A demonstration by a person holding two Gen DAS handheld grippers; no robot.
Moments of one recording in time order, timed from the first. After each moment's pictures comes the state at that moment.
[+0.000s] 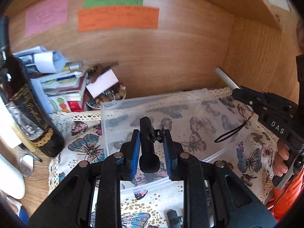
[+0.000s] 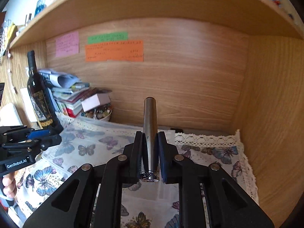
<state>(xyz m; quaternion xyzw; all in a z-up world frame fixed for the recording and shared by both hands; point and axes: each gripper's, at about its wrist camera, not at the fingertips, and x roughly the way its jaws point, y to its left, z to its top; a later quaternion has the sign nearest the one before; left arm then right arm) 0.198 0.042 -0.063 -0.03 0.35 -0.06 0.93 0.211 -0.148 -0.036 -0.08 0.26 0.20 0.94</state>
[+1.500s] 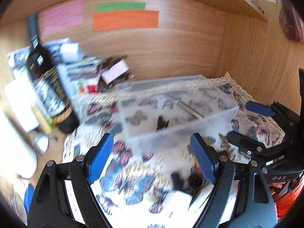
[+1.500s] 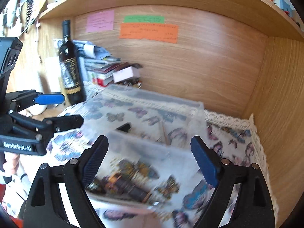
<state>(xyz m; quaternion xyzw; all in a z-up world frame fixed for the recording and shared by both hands) 0.113 0.054 -0.063 -0.02 0.35 -0.03 0.94 0.130 -0.120 -0.059 -0.12 0.29 0.25 0.92</state>
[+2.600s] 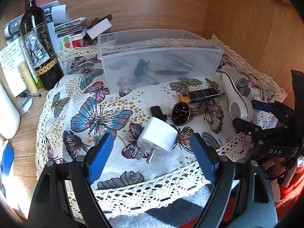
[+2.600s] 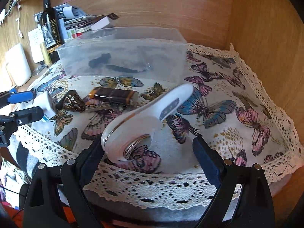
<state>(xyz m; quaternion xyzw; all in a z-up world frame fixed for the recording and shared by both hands) 0.062 0.018 -0.133 0.01 0.41 -0.07 0.91 0.086 -0.187 -0.141 -0.08 0.40 0.16 0.90</state>
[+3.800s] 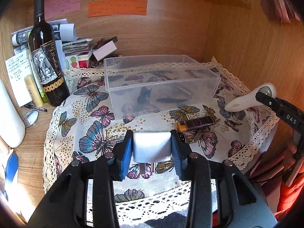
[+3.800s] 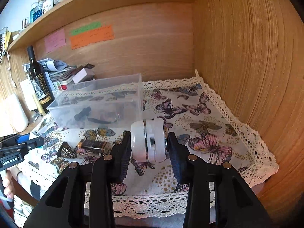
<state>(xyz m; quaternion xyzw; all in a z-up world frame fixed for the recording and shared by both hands) 0.063 0.028 -0.097 -0.02 0.34 -0.07 0.94 0.082 -0.234 -0.077 0.00 0.29 0.11 0.95</state>
